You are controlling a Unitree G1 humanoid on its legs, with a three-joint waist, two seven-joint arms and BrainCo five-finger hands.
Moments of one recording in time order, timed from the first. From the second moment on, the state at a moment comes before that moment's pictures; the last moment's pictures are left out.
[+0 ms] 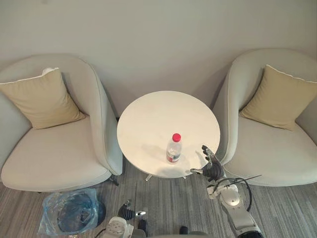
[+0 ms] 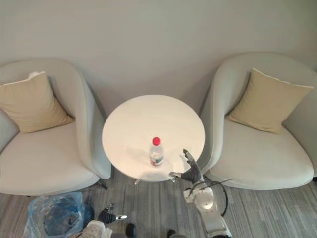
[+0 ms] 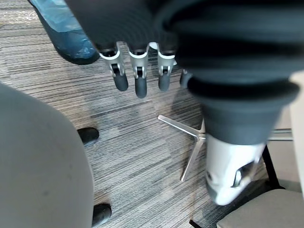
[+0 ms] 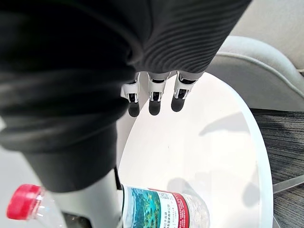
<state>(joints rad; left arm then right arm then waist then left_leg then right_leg) 0.03 0.10 -0.14 1.01 0.14 -0.08 0.08 0.05 -0.21 0.12 0.30 -0.12 -0.15 -0.07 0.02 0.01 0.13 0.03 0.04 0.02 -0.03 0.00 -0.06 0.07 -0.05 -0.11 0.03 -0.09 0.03</state>
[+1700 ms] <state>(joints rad) 0.00 0.10 -0.14 0.97 0.18 -0.08 0.08 0.12 -0.16 0.12 0.01 -0.12 -0.15 -0.12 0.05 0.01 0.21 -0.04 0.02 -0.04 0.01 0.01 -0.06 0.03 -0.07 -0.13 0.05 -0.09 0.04</state>
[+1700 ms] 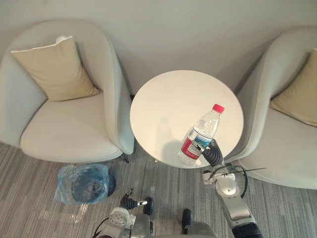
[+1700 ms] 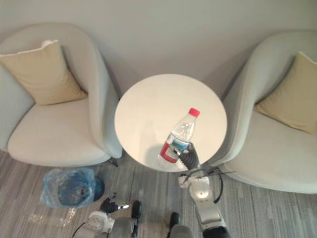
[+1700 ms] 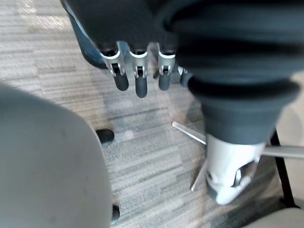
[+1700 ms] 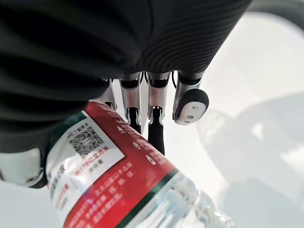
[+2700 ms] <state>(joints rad) 0.00 0.08 -0.22 0.98 0.19 -0.08 0.08 0.12 -0.24 0.12 0.01 -0.38 -0.17 -0.18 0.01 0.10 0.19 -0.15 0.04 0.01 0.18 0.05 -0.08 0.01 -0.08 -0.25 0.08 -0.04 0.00</state>
